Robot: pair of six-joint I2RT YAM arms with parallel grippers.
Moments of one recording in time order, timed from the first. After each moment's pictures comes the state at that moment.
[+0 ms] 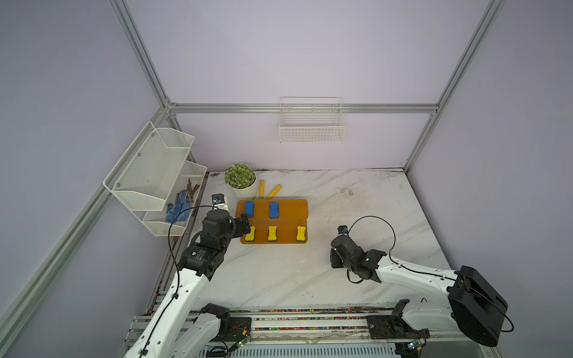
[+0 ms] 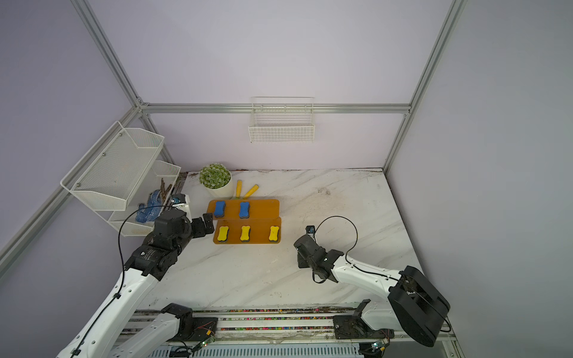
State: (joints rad) left arm -0.25 0.87 0.87 -0.53 -0.28 -0.28; right arm 0.78 1.32 0.62 -0.28 0.29 0.65
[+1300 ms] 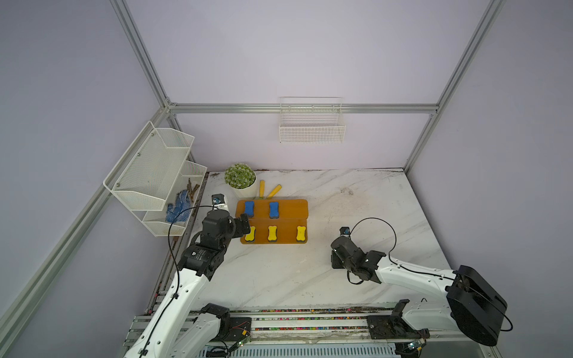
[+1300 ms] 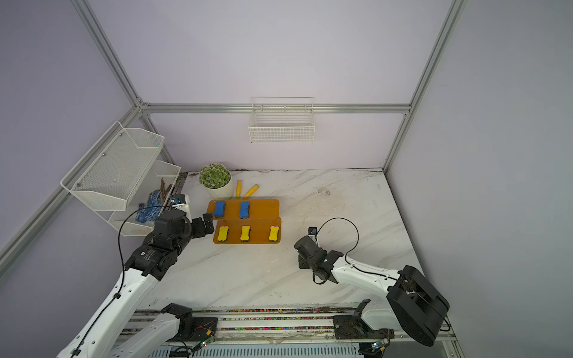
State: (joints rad) left arm -0.25 0.87 0.87 -0.54 -0.29 -0.28; right arm 0.79 1.31 0.61 -0.29 0.31 0.69
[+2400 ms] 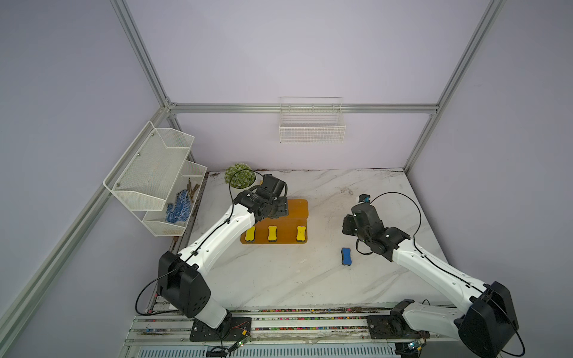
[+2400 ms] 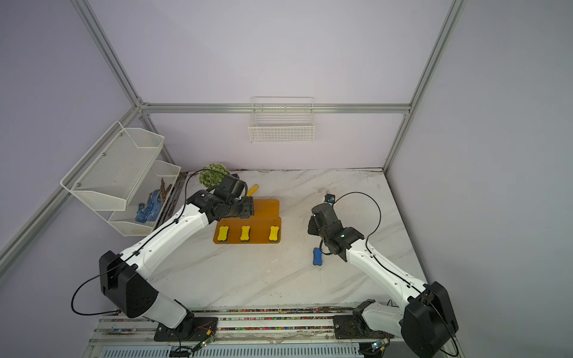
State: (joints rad) left arm -0.54 1.59 1.51 -0.88 -0.23 -0.56; right arm 0.52 1.21 0.88 -0.38 0.28 0.58
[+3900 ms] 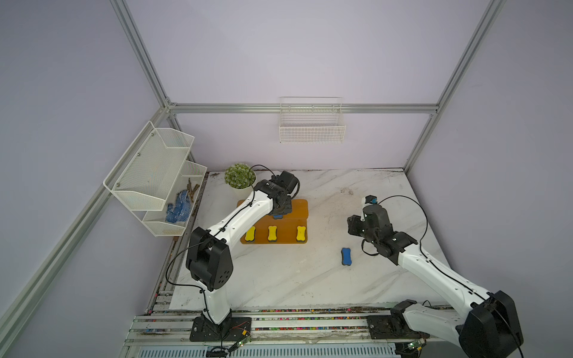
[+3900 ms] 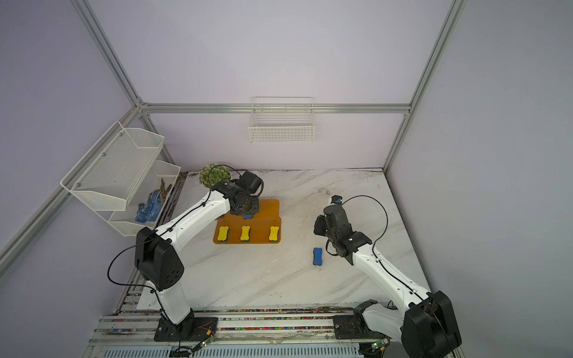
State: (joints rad) left arm -0.59 1.82 1.72 -1.04 -0.32 -0.62; right arm 0.40 1.14 0.79 -0.27 0.14 0.54
